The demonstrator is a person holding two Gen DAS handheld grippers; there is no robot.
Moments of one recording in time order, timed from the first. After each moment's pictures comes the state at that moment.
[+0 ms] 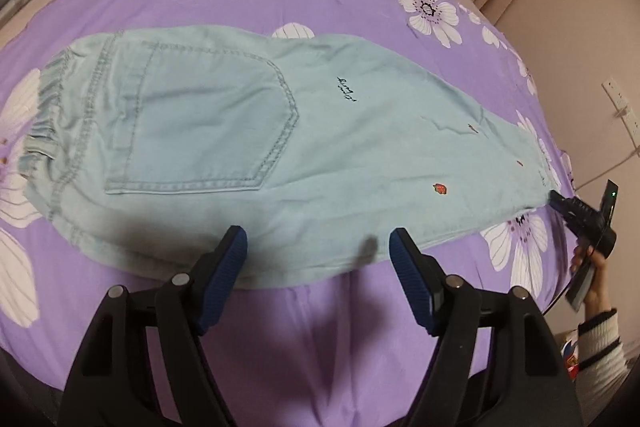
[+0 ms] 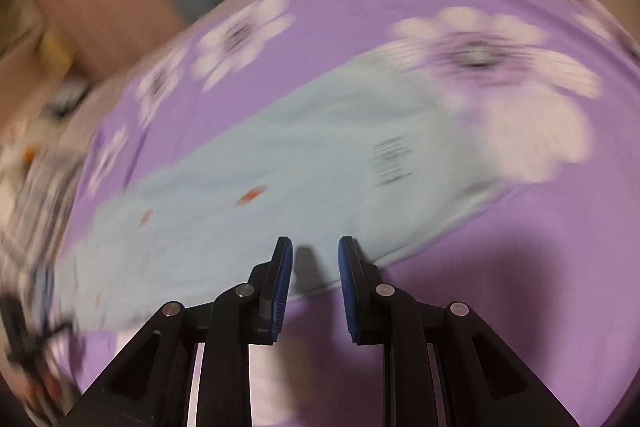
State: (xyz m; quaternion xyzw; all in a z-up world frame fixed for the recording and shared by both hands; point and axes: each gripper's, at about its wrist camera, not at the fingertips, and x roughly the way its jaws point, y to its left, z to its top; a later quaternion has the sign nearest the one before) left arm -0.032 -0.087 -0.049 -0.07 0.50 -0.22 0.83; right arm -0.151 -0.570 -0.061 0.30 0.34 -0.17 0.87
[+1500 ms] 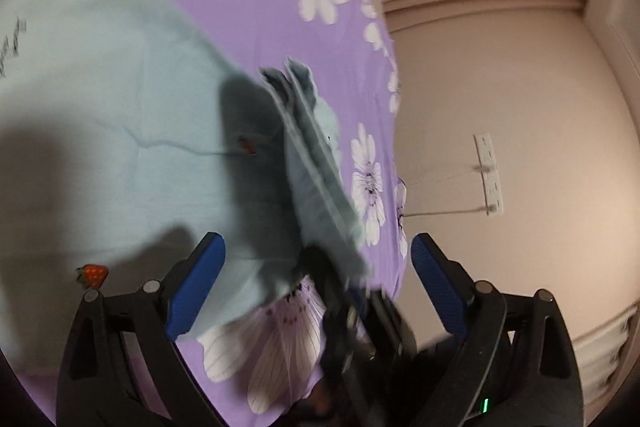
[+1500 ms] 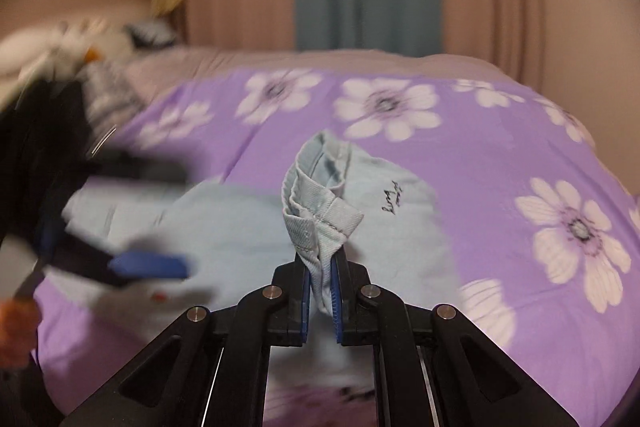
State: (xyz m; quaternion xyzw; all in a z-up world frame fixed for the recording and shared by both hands) left arm 0.019 -0.250 -0.049 -0.34 0.56 -0.40 0.64; right arm -0.105 -0.344 -0.013 0.02 0.27 -0.03 0.96
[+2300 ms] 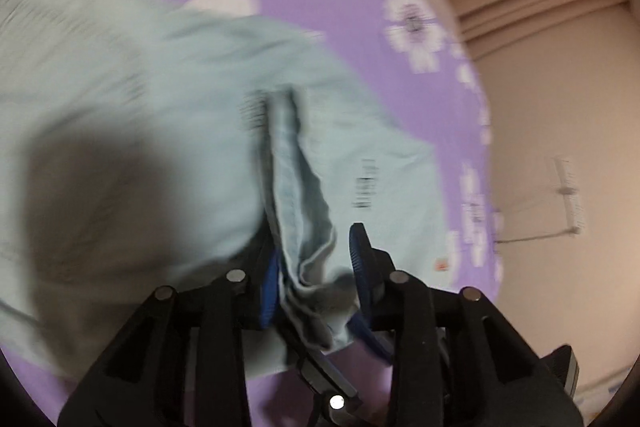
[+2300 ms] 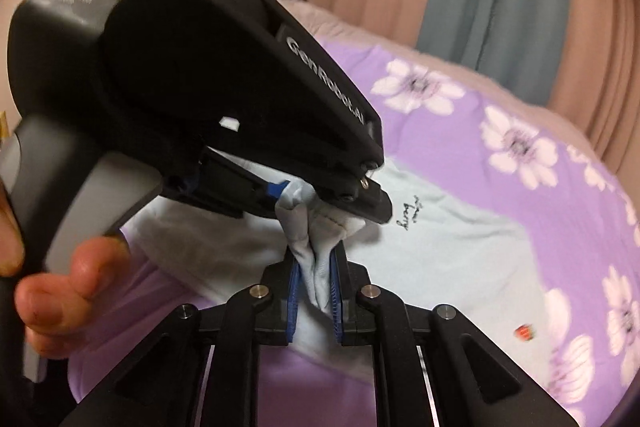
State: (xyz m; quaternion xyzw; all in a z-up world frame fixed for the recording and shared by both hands) left arm 0.032 -0.149 -0.061 -0.25 0.56 -0.26 0.75; right arm -0.060 -0.223 -0.033 -0.10 0.32 0.10 0.94
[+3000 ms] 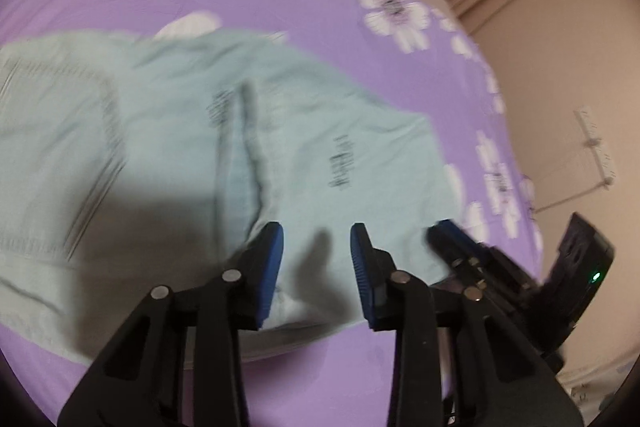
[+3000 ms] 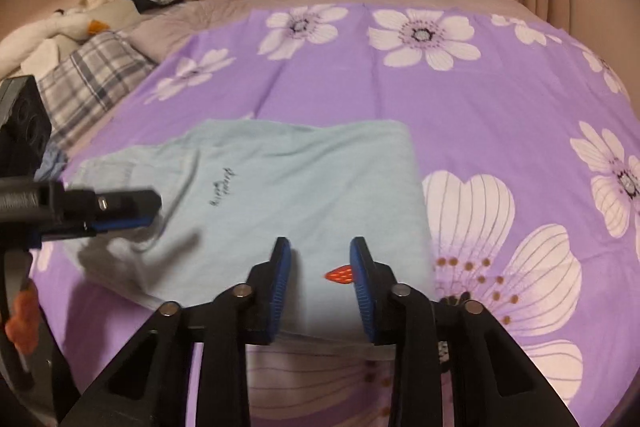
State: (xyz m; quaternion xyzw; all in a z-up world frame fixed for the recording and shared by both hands) left arm 0.000 -0.172 -0.055 -0.15 0.52 -0.26 0.80; right arm -0.045 -0.379 -0.022 0.08 0.38 0.00 0.92
